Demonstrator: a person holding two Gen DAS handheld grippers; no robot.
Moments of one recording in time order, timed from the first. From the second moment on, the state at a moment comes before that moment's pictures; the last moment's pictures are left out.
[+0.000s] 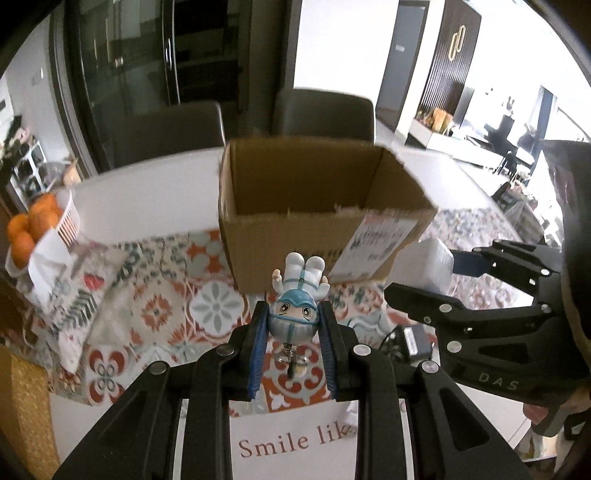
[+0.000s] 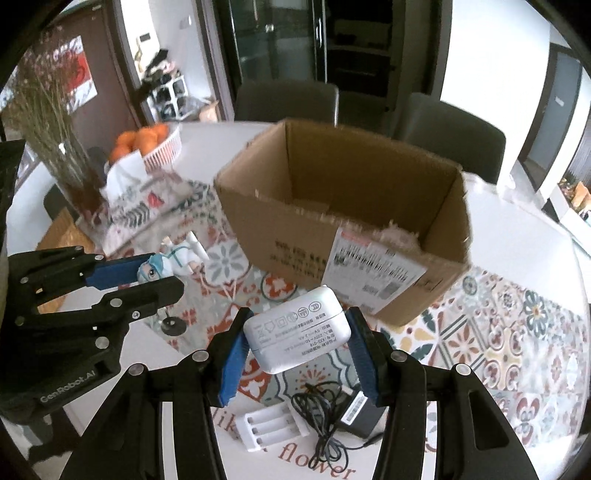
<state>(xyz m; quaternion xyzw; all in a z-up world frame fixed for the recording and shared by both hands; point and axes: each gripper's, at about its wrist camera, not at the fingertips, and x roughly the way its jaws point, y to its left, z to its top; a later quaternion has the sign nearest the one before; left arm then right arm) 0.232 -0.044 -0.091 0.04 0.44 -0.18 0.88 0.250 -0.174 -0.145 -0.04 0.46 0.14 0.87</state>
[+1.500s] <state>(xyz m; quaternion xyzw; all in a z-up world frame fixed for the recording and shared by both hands) 0.364 -0.076 -0.029 0.04 0.40 -0.17 0.90 0.364 -0.214 -0.078 0.01 0.45 0.10 0.89</state>
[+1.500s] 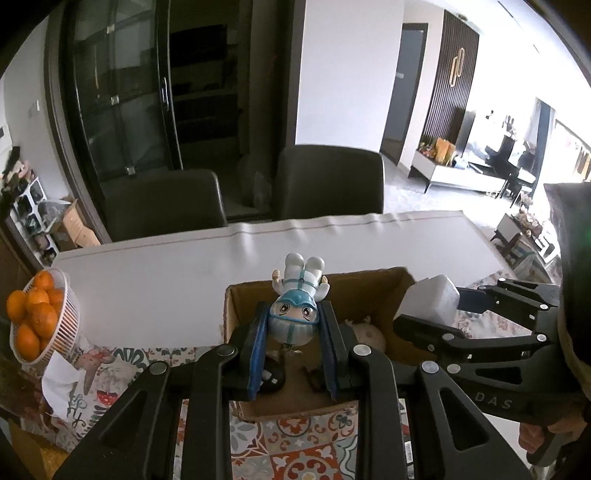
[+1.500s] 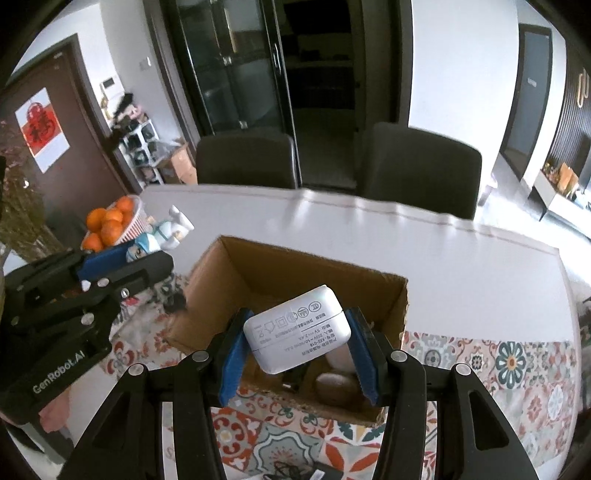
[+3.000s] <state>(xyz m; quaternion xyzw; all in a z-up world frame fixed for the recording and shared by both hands) 0.311 -0.080 -0.060 0.11 0.41 -0.12 0.90 0.317 -0.227 -0.118 0.01 0.47 0.02 0.88</state>
